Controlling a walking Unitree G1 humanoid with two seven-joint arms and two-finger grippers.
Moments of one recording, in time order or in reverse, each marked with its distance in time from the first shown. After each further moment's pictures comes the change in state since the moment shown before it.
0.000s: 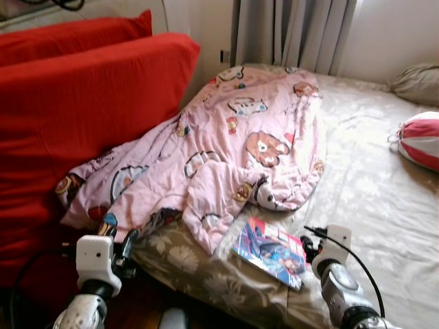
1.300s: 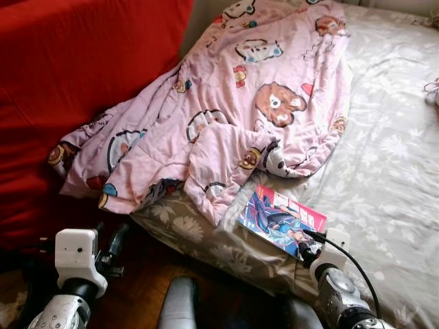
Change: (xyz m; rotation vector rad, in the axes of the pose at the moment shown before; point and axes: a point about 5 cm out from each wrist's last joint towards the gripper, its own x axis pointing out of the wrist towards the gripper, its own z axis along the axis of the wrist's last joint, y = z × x) left arm -0.025 0.009 0.037 0.026 0.035 -0.020; right arm -0.001 0.006 -0.007 0.043 0.033 0.000
